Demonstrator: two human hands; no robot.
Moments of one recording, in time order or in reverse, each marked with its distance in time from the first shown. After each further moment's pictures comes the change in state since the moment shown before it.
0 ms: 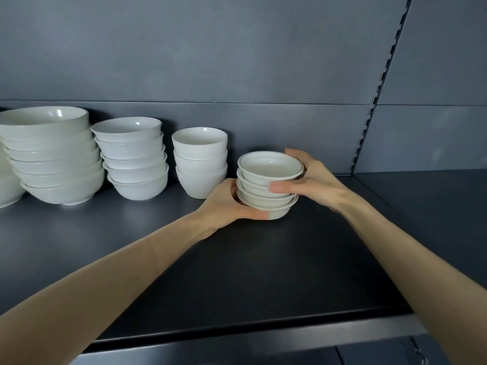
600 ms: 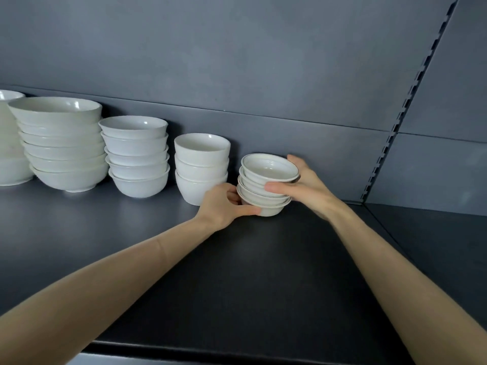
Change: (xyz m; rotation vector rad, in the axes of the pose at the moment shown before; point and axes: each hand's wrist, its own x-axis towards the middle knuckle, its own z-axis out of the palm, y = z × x) left_hand 0.033 -0.010 0.016 0.192 0.426 -0.051; right_hand 0.056 0.024 -0.012 0.057 -0.090 -0.012
